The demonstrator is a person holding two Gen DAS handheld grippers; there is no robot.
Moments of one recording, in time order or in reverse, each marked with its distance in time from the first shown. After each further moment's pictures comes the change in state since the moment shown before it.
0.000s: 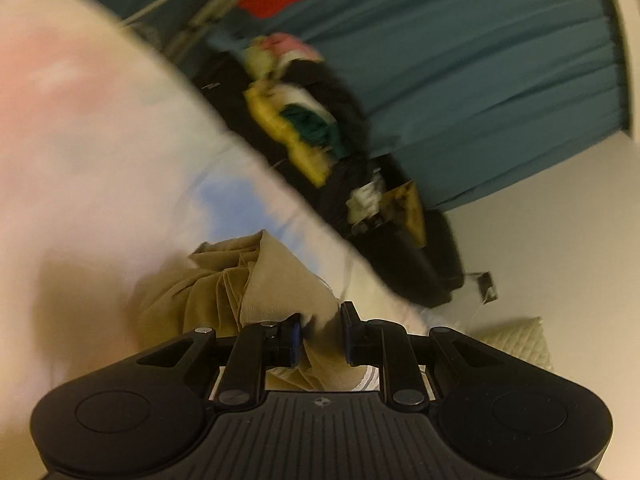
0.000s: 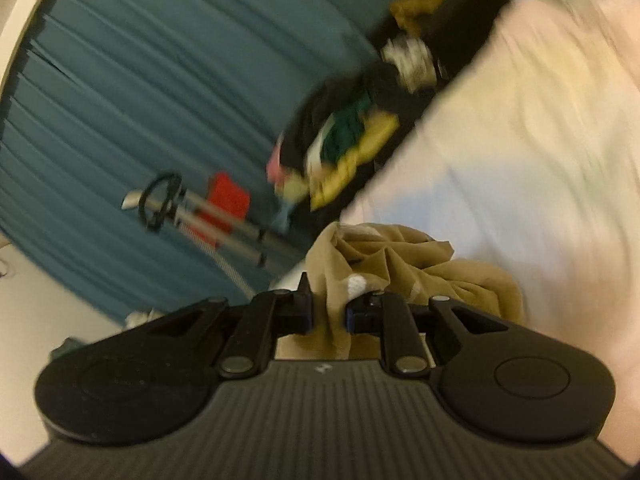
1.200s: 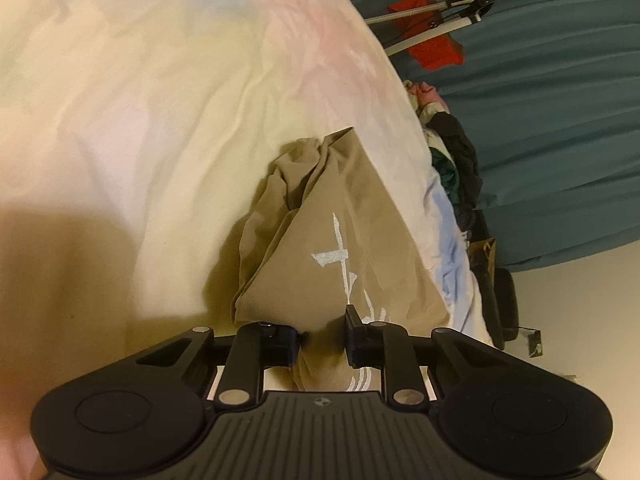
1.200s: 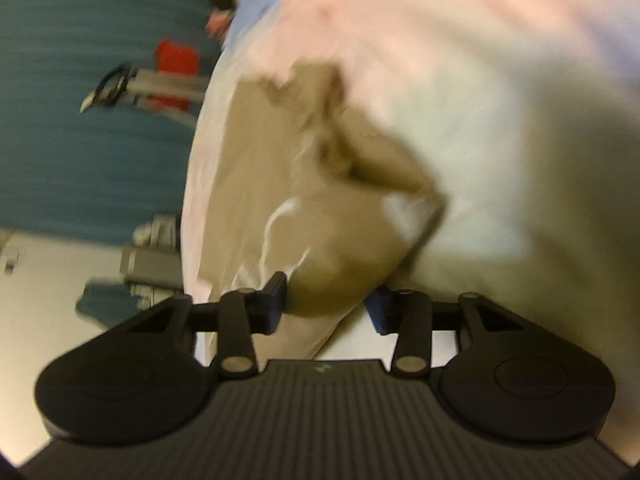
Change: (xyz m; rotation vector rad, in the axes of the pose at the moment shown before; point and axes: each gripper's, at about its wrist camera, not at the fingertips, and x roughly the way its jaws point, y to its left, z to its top) left arm -0.205 0.290 -0.155 -0.281 -0.100 0.170; right arm -0.050 -0.075 -0.313 0.355 0.402 -0.012
